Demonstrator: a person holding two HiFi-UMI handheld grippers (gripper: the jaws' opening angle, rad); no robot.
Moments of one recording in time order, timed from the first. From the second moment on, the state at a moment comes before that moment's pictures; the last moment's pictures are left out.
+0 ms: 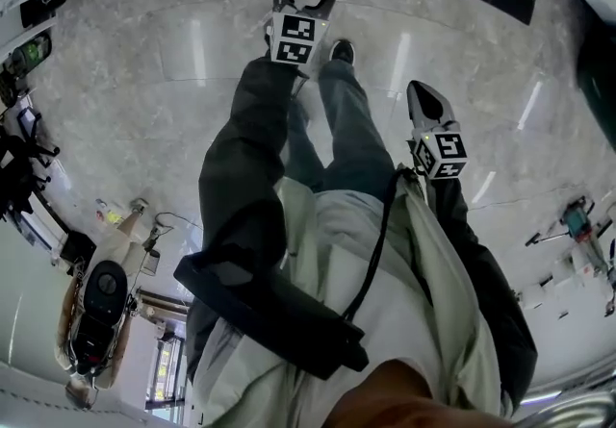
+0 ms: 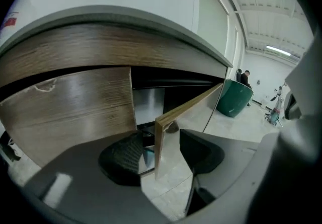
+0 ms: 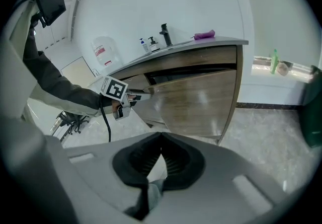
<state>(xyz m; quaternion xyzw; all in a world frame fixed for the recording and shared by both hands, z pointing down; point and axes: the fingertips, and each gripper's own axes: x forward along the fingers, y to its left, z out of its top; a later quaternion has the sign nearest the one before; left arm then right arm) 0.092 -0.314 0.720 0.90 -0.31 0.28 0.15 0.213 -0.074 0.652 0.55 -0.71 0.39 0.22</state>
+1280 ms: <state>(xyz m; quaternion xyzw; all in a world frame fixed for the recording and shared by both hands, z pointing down) 0.109 -0.112 0.726 0.94 -0.18 0.29 0.09 0.130 0.071 0.655 0.63 -0.65 0.37 0.22</state>
